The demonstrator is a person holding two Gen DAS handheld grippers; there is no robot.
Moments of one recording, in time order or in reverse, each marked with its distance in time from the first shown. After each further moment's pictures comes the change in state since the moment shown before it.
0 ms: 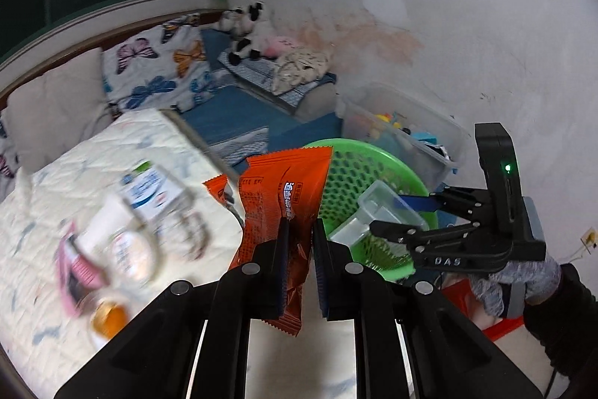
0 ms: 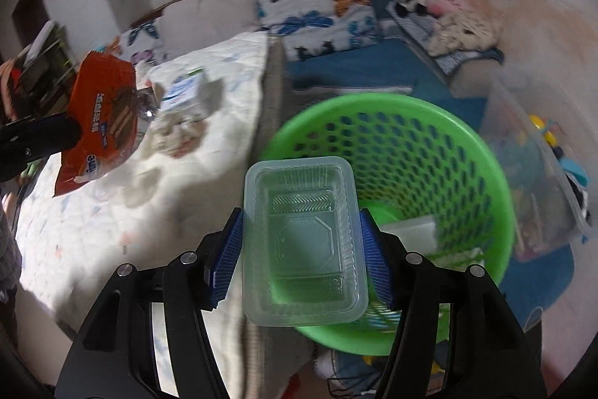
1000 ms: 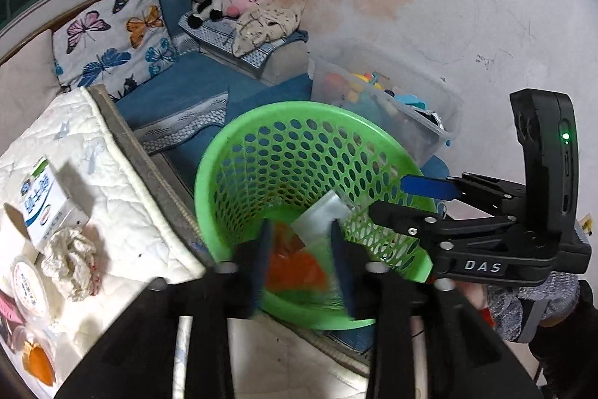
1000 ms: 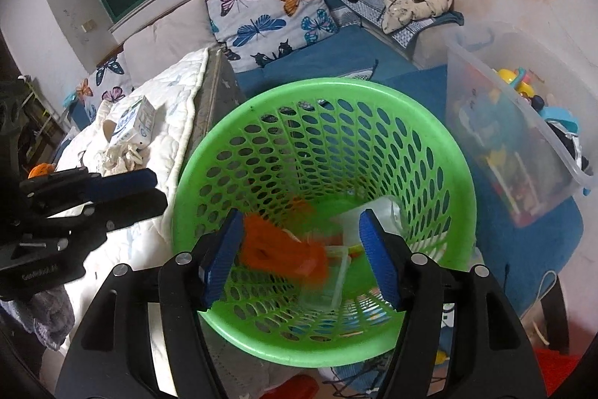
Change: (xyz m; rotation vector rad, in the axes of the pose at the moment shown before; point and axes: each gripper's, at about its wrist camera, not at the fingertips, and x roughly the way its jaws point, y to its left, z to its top) left arm 0.114 -0.046 0.008 0.023 0.136 -0.077; right arm 0.001 -0.067 -0.010 0.177 -0.017 -0.021
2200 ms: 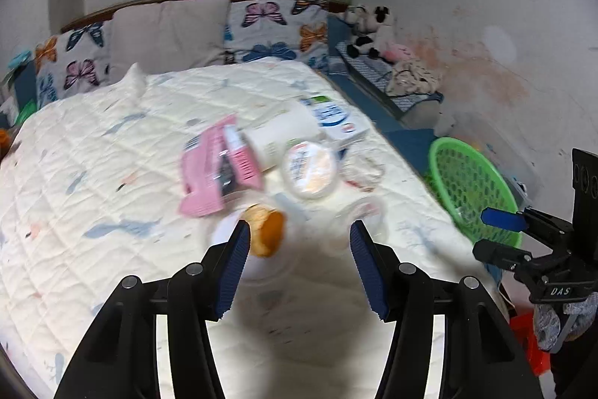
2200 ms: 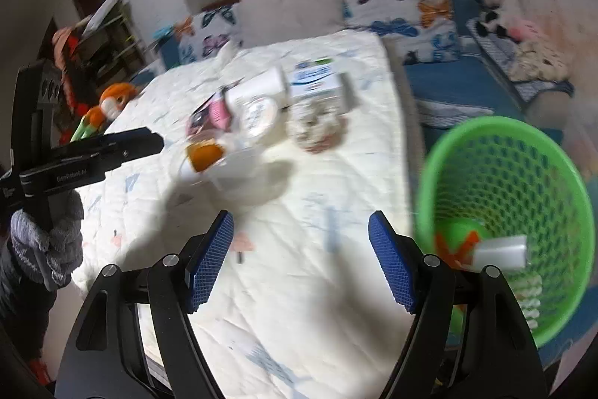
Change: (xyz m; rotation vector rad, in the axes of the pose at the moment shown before) left arm -0.172 0.172 -0.144 -0.373 -0.157 0.326; right arm 0.012 0.200 -0.028 -0.339 0.037 0.249
